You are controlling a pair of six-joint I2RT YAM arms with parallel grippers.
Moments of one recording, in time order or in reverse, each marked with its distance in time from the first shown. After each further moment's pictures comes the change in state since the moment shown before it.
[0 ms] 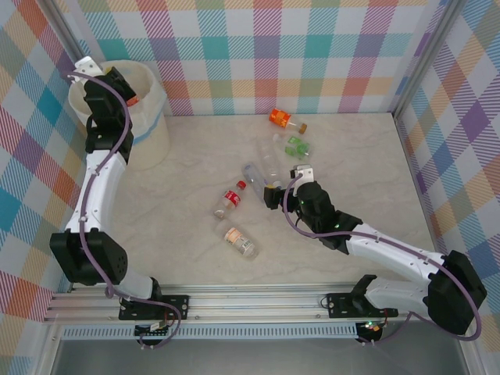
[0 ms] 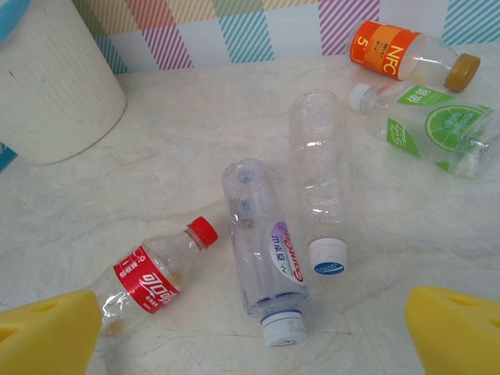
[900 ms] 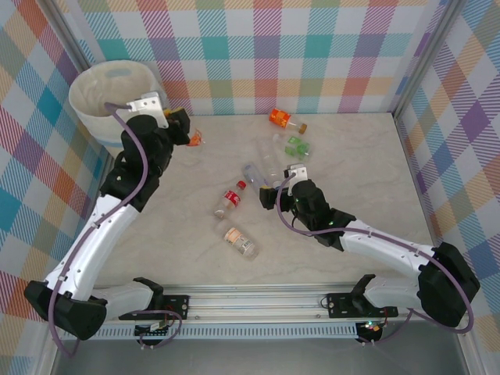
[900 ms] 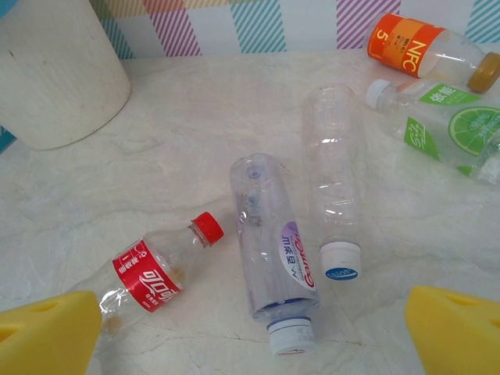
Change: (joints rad) left arm -0.417 -0.350 -0.233 -0.253 0.077 0.013; right arm 0.000 0.070 0.016 0.043 -0.024 -0.033
